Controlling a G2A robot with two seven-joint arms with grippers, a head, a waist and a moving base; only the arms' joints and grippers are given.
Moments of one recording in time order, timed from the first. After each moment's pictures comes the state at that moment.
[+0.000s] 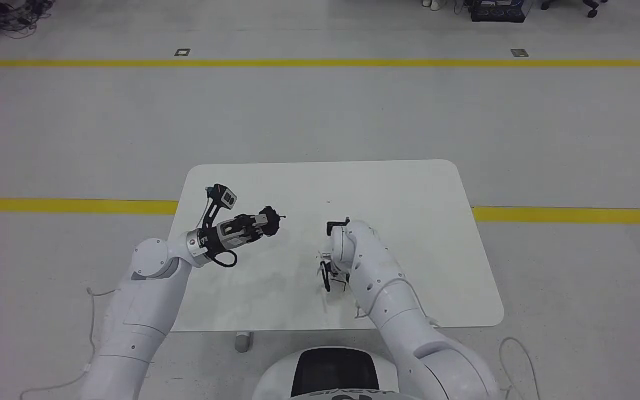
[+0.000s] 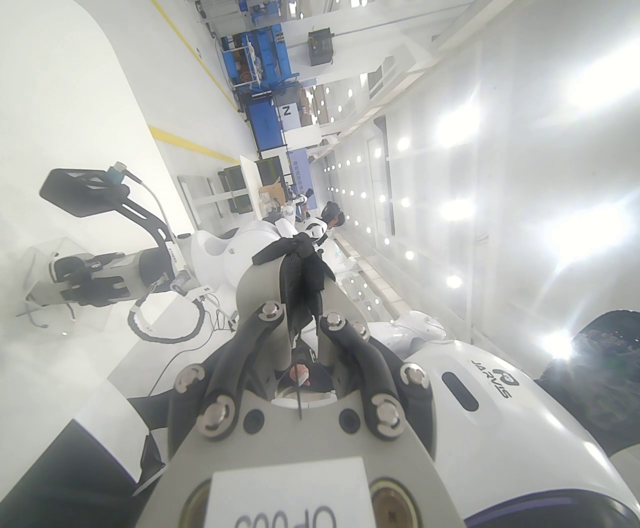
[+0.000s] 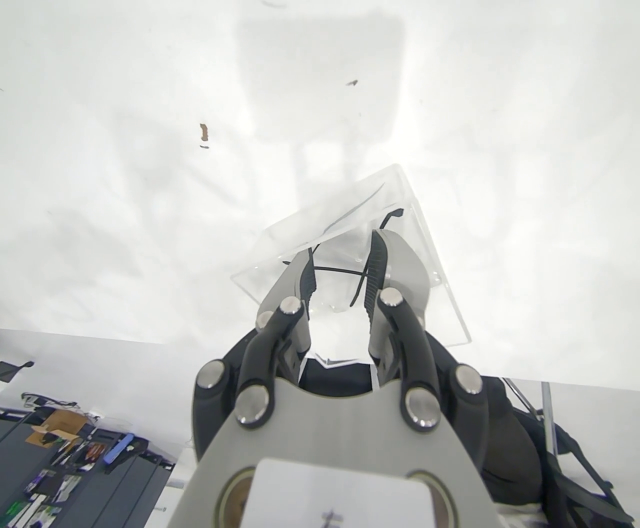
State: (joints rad) left arm 1.34 -1.15 -1.40 -1.28 -0.56 -0.34 -1.22; right arm -1.06 -1.87 1.36 -0.78 -1.57 0.34 1.21
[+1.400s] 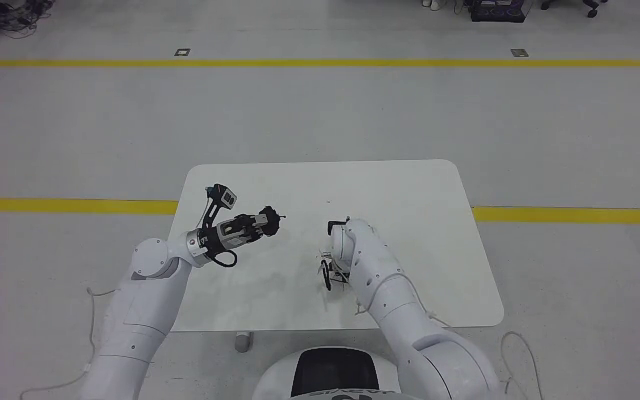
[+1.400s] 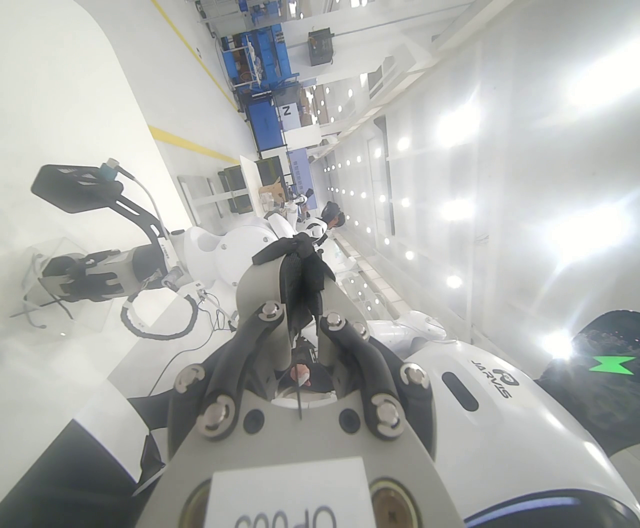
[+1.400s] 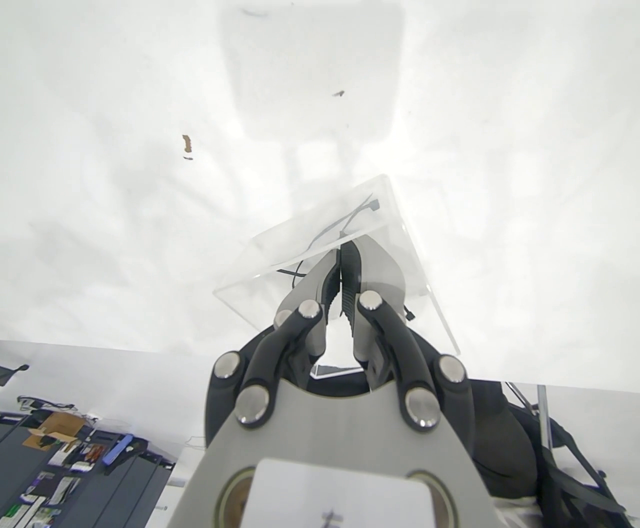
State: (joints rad) left arm 1.34 -1.15 -1.40 -1.28 -0.56 -0.34 -1.22; right arm -1.03 -1.88 1.38 -0.71 -1.57 0.34 1.17
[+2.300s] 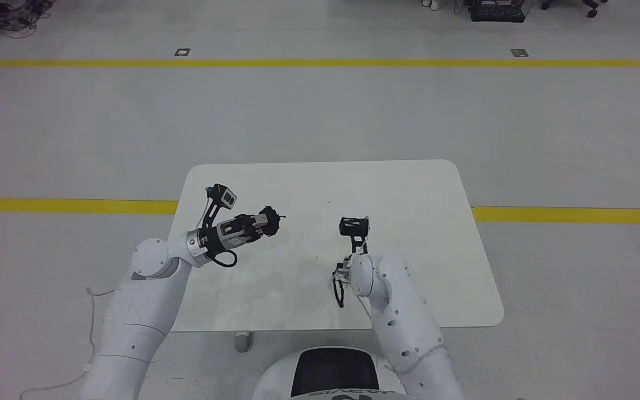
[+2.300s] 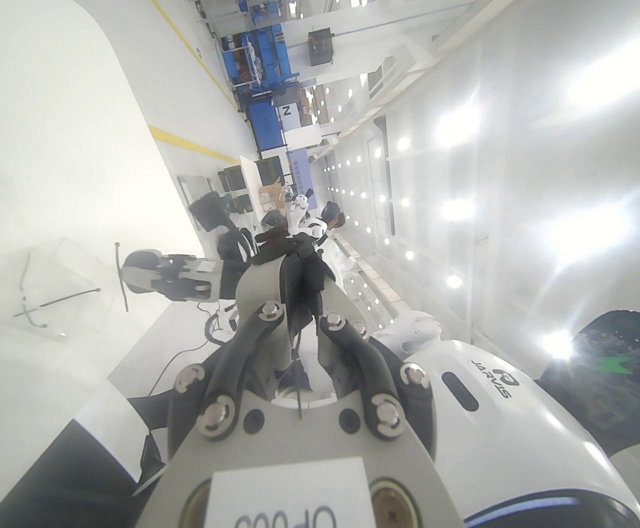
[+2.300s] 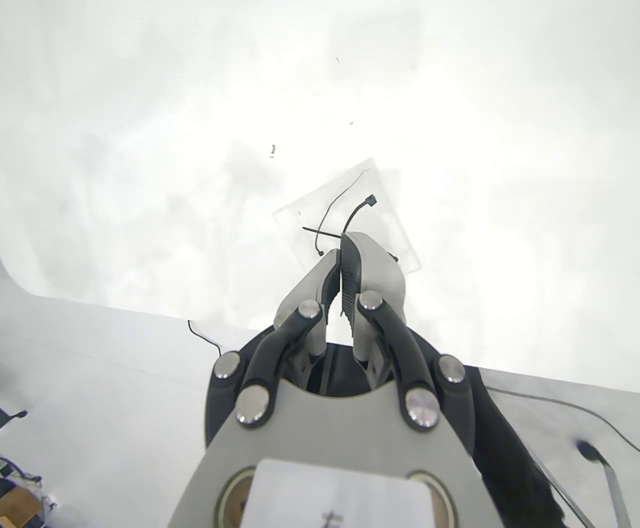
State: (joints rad) left arm 1.34 -1.15 -1.40 -1.28 -0.56 -0.34 -1.22; right arm -1.56 -1.71 1.21 -1.63 -1.50 0.34 1.11
